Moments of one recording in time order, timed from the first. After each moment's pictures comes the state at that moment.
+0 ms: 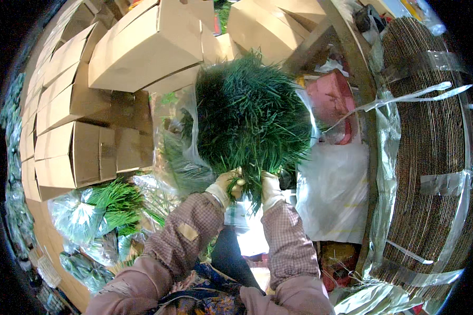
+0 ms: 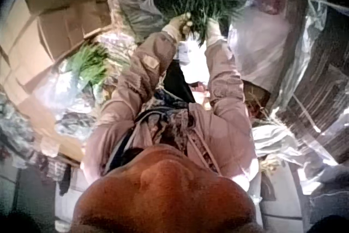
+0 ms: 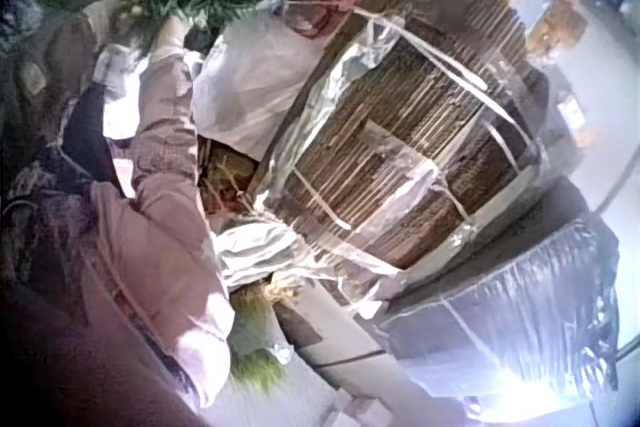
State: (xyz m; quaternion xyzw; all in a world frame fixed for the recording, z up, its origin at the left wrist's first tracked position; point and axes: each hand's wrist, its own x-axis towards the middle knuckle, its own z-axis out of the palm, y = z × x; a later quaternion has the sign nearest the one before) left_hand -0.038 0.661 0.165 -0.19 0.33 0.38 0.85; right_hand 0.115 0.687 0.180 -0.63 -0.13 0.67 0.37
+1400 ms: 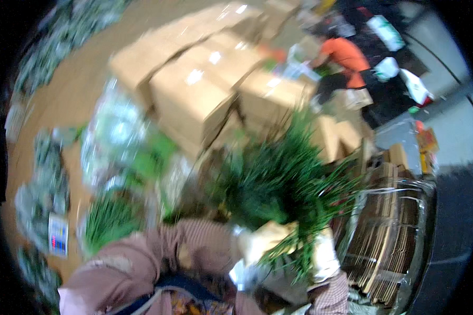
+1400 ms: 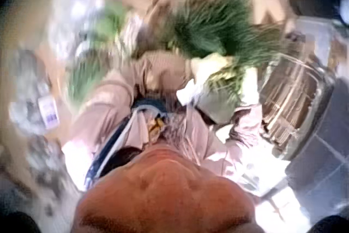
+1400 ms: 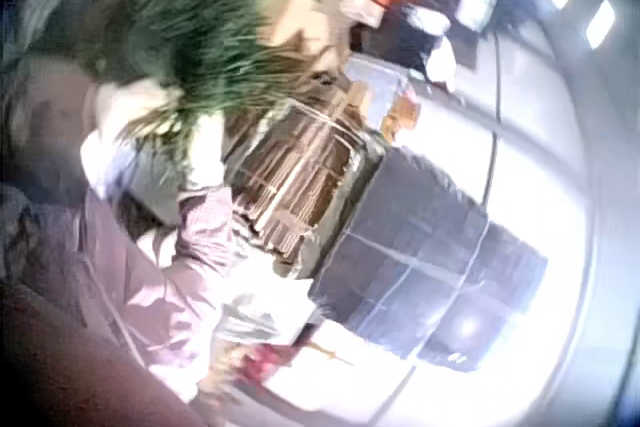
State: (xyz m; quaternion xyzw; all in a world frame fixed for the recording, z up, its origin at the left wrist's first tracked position) left_hand -0.059 0.449 0.527 0.11 0.13 0.58 0.80; right_hand 0.101 0.536 0.579 -0.46 -0.55 0.67 0.20
